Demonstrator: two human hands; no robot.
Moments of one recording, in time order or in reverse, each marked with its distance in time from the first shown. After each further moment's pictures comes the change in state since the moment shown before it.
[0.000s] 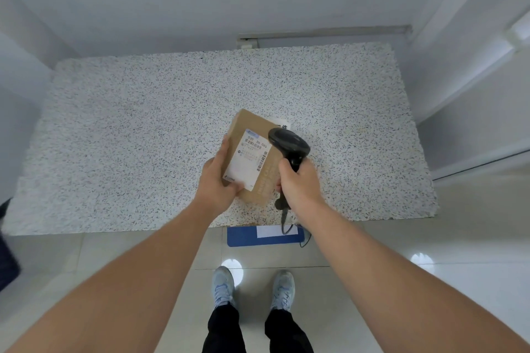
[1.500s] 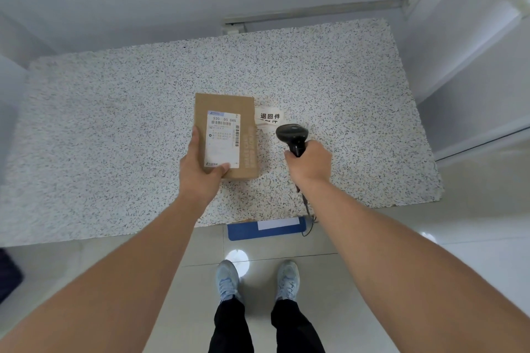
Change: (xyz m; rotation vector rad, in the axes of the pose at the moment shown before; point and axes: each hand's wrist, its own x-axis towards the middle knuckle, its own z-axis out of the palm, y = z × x) left_hand 0.022 -0.013 0.002 -0.210 0.154 -0.096; right_hand 0.067 0.023 -0.020 -0.565 0.273 -0.026
